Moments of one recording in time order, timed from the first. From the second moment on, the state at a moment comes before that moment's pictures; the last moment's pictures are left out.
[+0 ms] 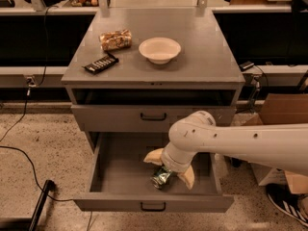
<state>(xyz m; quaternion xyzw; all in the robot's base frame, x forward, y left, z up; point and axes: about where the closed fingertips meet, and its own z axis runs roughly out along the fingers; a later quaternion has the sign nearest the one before) 0.488 -0.053 0.550 -0.96 0.25 -0.01 0.12</state>
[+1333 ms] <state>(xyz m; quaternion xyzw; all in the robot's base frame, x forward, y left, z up) 0.534 -0.065 0.437 -0.97 0.23 0.01 0.03</state>
